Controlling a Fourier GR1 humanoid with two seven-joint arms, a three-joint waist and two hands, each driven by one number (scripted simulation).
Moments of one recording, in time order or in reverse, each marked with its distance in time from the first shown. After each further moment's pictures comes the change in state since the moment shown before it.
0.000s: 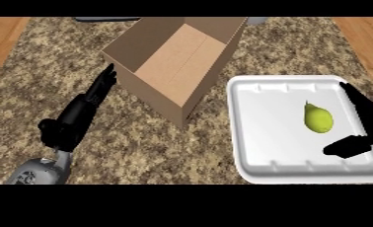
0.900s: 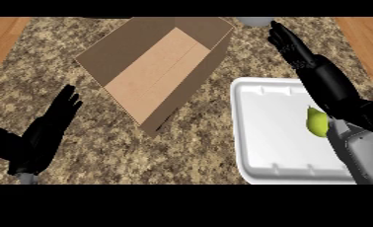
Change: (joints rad) left arm 0.203 0.030 0.172 0.005 0.219 0.012 0.044; right arm -0.282 0.358 -0.101 -0.162 -0.482 0.214 -0.546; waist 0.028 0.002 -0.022
